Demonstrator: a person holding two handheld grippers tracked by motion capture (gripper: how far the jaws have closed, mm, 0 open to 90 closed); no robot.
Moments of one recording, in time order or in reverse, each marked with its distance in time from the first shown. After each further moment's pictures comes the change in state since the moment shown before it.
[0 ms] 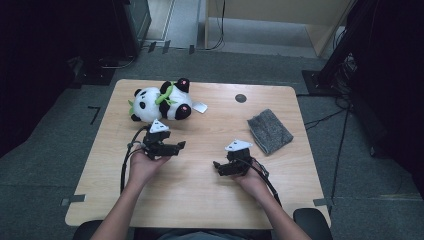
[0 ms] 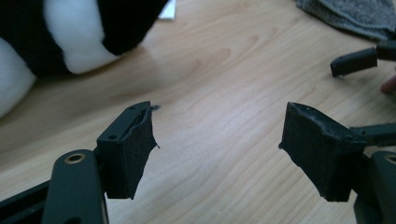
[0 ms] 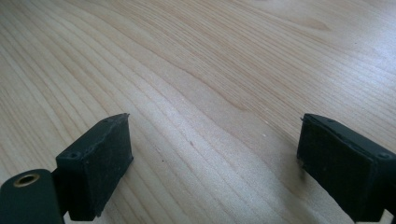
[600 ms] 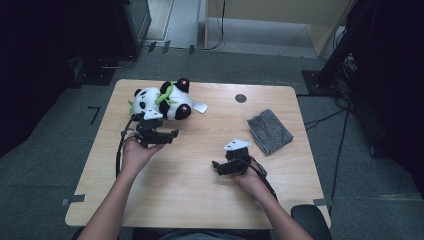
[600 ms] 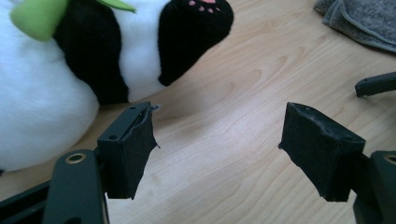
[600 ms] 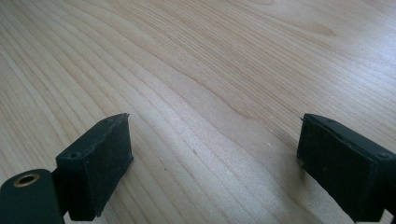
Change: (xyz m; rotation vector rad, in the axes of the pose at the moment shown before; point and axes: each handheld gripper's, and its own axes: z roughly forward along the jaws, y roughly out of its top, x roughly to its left) left arm 0.023 0.029 -0.012 0.009 0.061 0.018; right arm 0.001 0.003 0.004 -0.002 0.007 -0.011
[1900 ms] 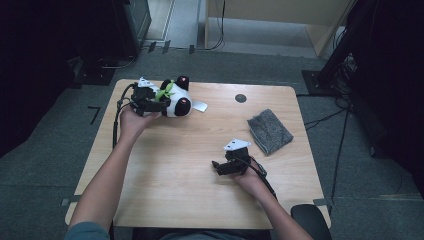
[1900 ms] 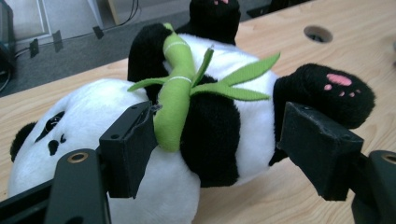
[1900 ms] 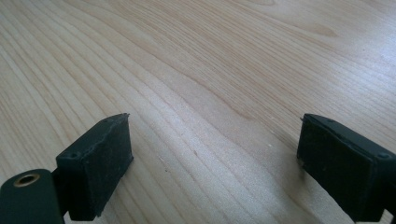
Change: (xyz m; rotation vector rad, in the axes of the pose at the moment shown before) left arm 0.074 0.057 0.032 -0.067 0.082 -0.035; right arm 0.001 0.000 0.000 0.001 0.001 0.005
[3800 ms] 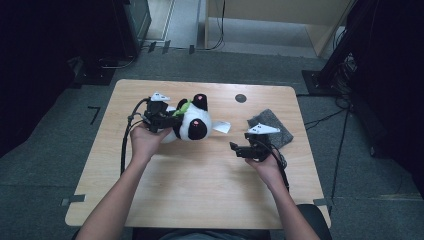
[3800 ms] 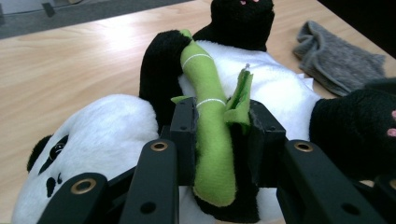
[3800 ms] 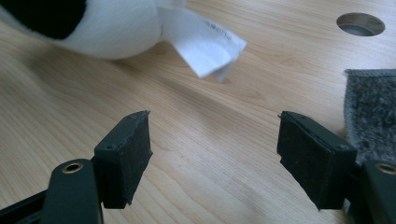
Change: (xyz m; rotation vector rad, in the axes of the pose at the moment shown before) left arm -0.090 -0.011 -0.038 0.060 -0.128 -0.051; right arm -0.051 0.021 -0.057 -0.112 -0.031 0.166
